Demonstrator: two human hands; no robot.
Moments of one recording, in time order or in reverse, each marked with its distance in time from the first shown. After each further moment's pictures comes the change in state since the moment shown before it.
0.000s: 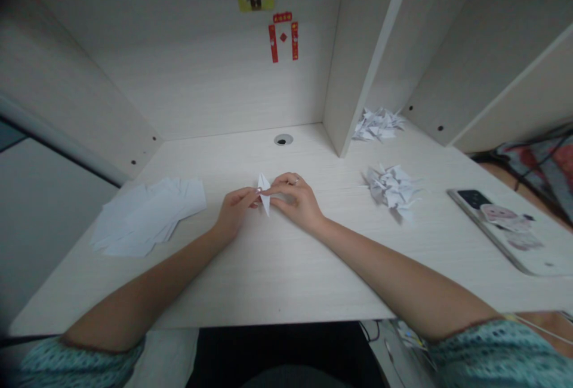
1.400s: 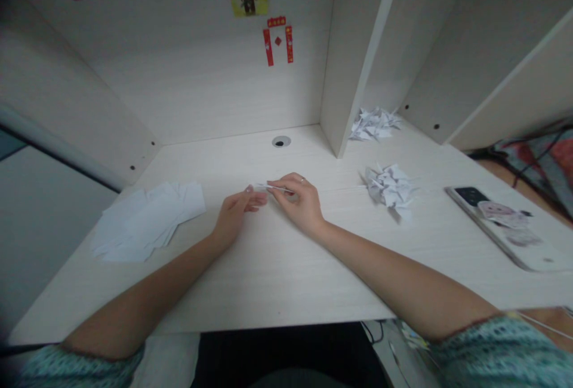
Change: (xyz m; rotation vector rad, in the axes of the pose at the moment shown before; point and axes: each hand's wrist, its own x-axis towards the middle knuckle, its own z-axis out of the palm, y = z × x) left_hand -0.002 0.002 0.000 -0.076 0.017 -0.072; right_hand 0.001 -0.011 0.004 -0.020 0.209 0.131
